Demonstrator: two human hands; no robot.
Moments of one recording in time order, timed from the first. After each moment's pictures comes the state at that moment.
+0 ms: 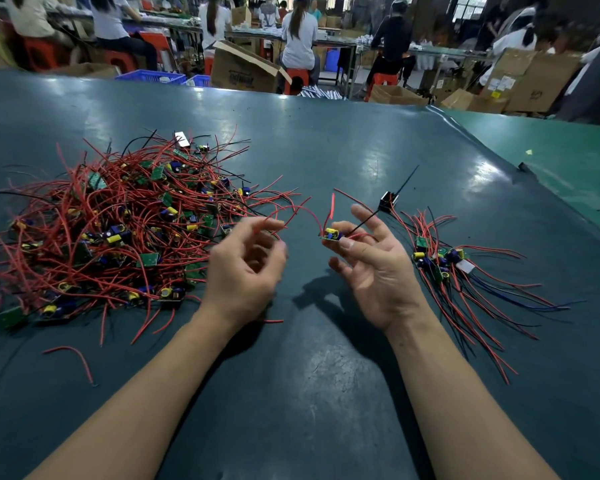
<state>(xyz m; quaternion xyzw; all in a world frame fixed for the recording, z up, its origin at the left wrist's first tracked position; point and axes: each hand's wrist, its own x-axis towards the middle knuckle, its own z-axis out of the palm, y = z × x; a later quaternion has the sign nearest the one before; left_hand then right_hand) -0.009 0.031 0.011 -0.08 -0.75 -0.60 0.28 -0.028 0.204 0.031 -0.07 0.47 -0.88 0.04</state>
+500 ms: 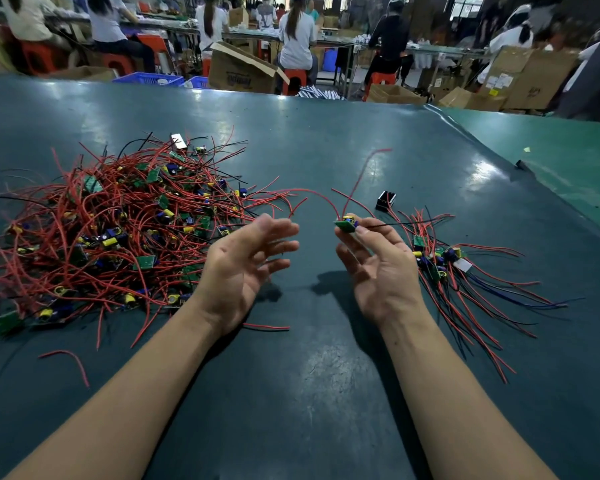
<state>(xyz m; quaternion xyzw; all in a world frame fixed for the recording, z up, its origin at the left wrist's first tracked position) -0.011 0.028 0.022 -0.05 -0.52 -0.85 0.00 -0.028 0.202 0.034 0.03 0.42 -0.91 -0.03</state>
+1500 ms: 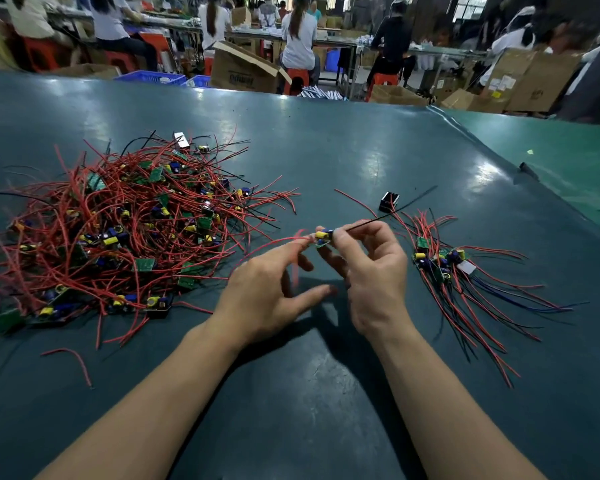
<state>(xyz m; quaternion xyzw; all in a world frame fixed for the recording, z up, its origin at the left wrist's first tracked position) -0.007 0.040 0.005 -0.18 -0.89 -0.37 0.19 -0.022 0.181 0.023 -0.06 0.52 -0.84 -0.14</state>
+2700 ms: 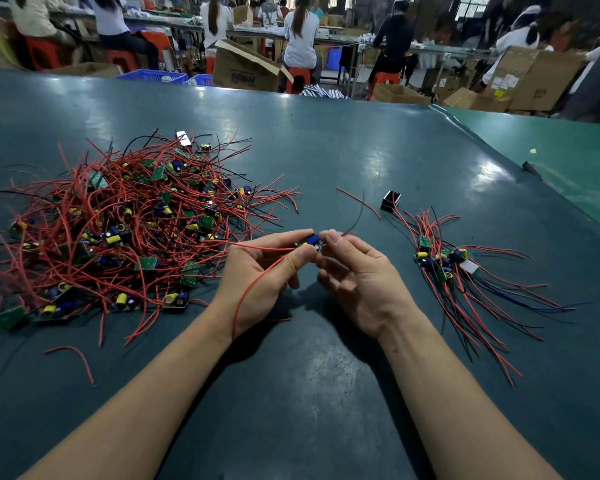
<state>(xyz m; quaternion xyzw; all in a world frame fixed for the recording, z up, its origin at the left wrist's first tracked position) -0.004 0.045 0.021 -0.12 -0.67 -0.72 0.12 -0.022 0.190 0.027 0.01 0.48 -0.87 0.12</state>
